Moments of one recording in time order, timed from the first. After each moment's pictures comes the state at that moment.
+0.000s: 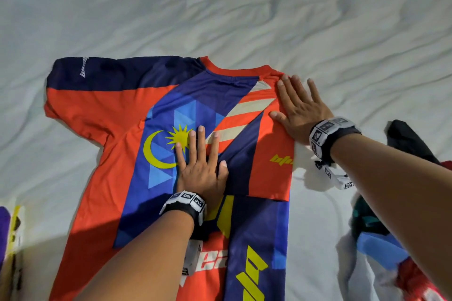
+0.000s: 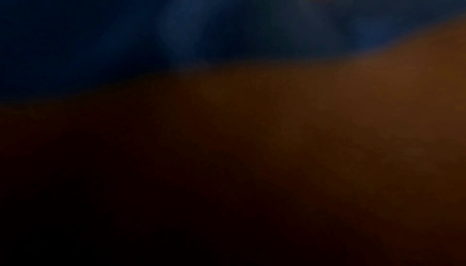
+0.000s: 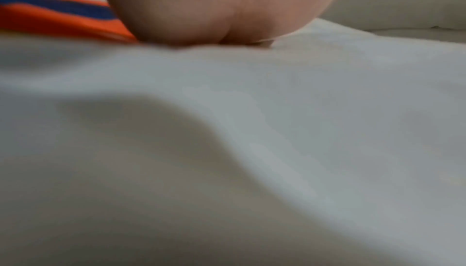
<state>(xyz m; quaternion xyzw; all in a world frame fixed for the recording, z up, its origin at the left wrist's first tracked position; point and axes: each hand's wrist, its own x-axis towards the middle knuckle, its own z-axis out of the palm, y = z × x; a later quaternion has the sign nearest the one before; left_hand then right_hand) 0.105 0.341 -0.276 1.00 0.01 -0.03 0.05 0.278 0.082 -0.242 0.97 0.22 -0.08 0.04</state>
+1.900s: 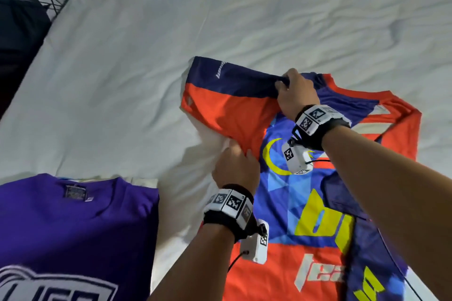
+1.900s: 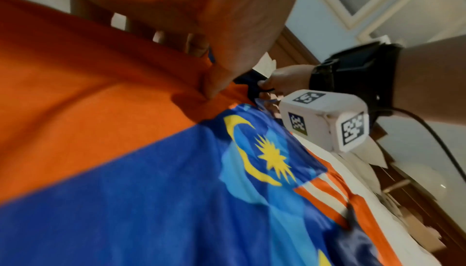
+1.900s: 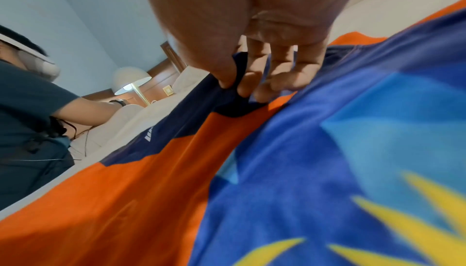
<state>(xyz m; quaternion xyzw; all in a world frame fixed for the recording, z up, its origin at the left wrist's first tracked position) 0.113 0.516 -0.169 0.86 0.36 -0.14 0.33 0.291 0.419 -0.167 0.96 0.02 -0.13 -0.26</state>
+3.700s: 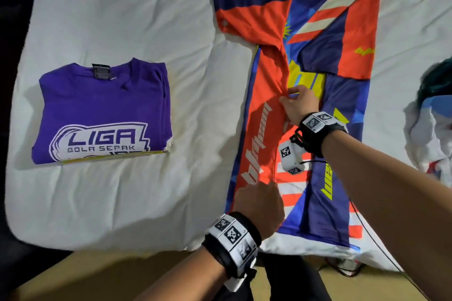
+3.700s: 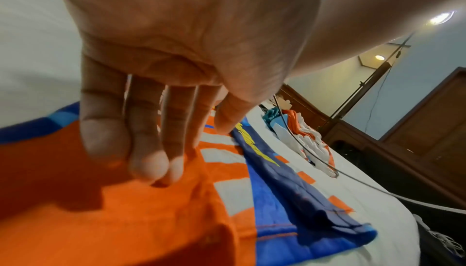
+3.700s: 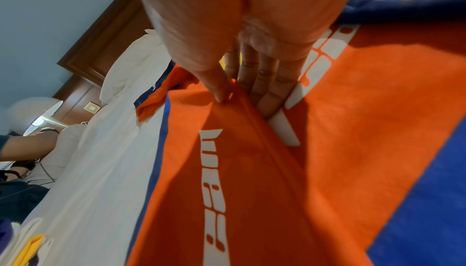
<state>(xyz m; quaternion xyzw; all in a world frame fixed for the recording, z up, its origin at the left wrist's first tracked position) -0.239 0.417 -0.109 0.93 -0.04 -0.32 0.17 -0.025 0.311 -0.187 0.89 -0.20 -0.18 -0.37</state>
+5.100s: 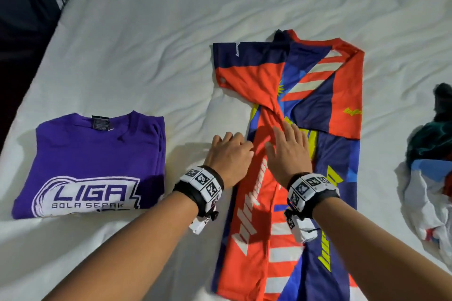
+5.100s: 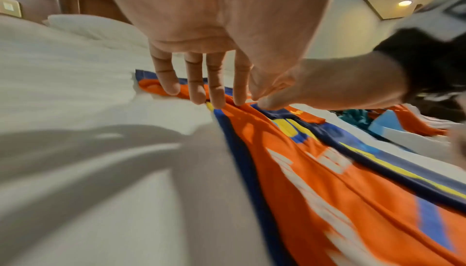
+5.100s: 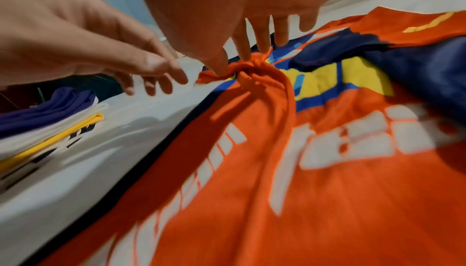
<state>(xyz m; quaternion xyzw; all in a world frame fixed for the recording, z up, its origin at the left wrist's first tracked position) -0.051 0.501 -0.149 0.98 -0.12 -0.11 0.10 -0.022 0.324 -0.173 0.98 0.09 -0.06 -0.14</state>
